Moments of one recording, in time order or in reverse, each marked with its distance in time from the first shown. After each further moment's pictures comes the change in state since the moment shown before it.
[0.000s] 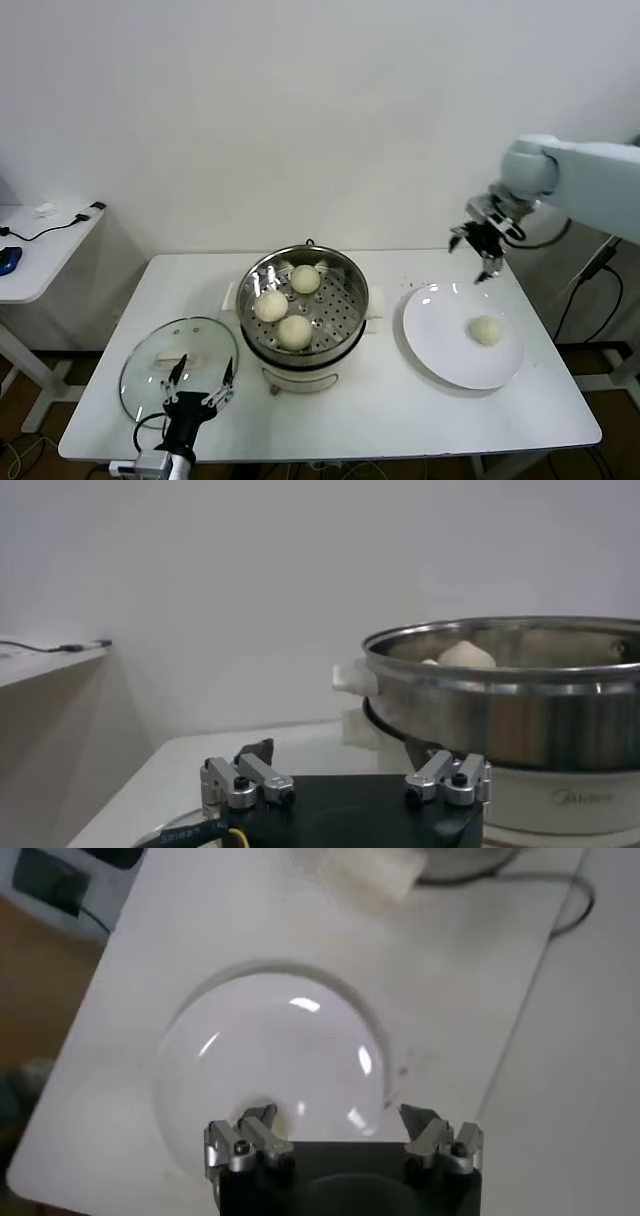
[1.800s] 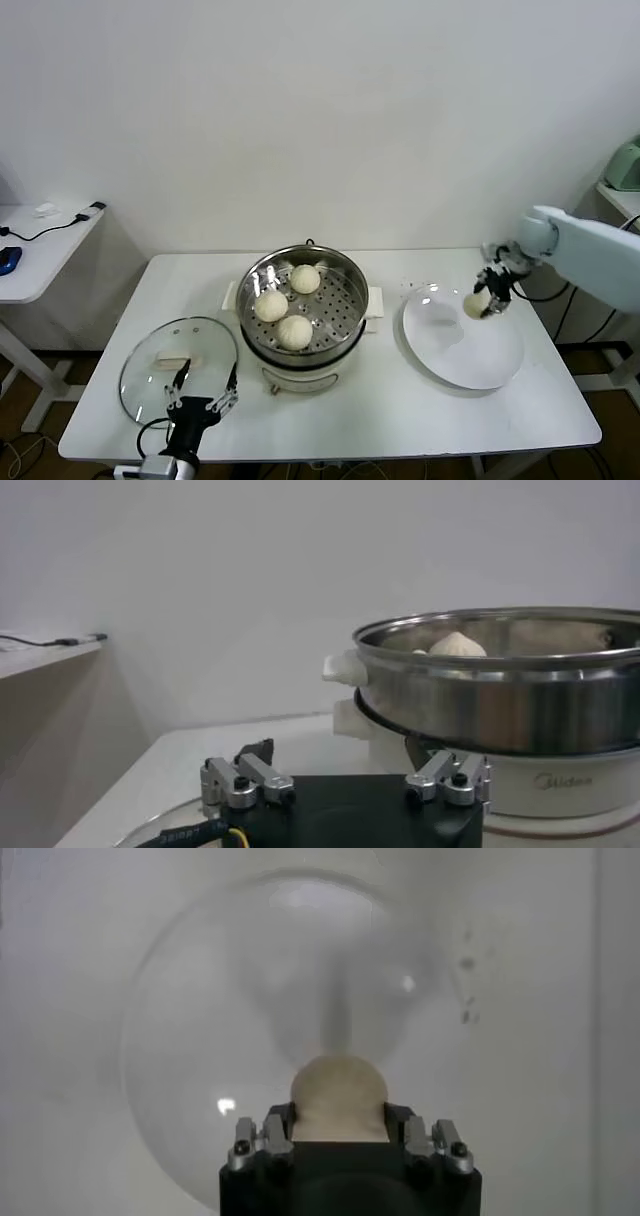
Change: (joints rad) left arm 0.014 -0.011 0.016 -0.011 0.023 0.000 0.000; right arm -0.223 0.049 0.175 -0.163 0.042 -0.144 0.037
